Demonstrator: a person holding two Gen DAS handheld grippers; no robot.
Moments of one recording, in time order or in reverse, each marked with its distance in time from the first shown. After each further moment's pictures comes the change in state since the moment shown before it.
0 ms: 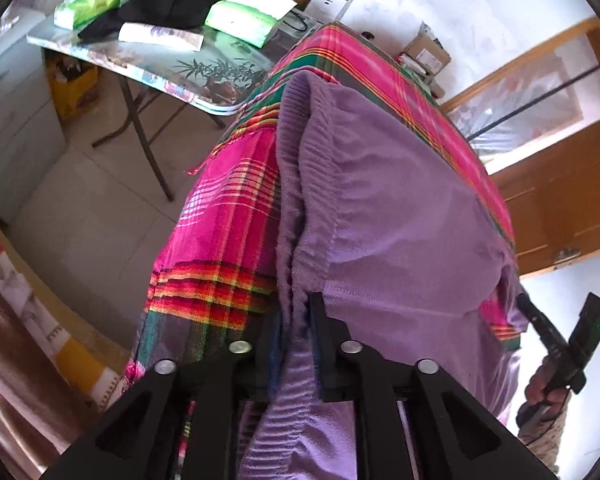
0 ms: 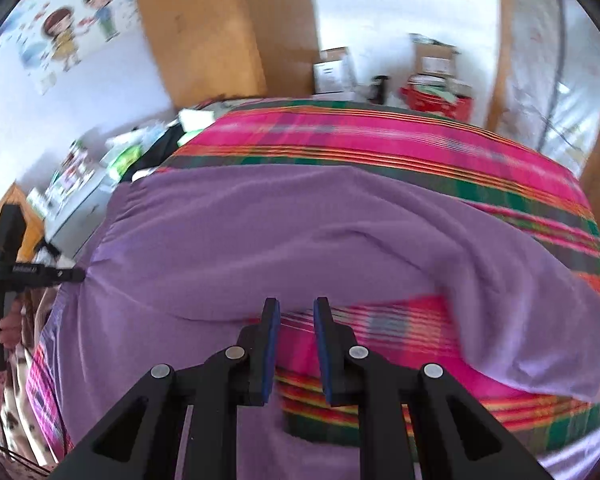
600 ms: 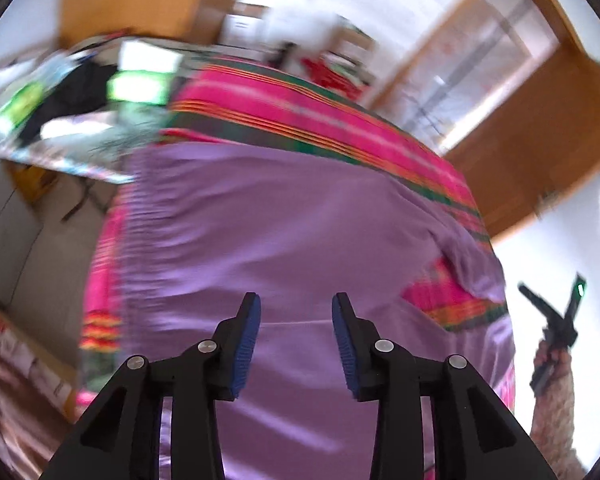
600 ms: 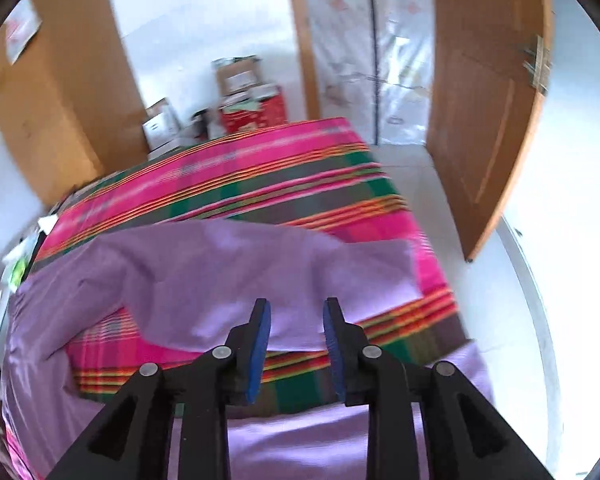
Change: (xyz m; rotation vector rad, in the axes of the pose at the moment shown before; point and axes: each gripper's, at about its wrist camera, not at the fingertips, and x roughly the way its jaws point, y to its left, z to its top) left arm -0.021 -0.142 -0.003 0.283 -0.046 -0.044; right arm -0.102 -0.216 -0.053 0.406 -0.091 -0.339
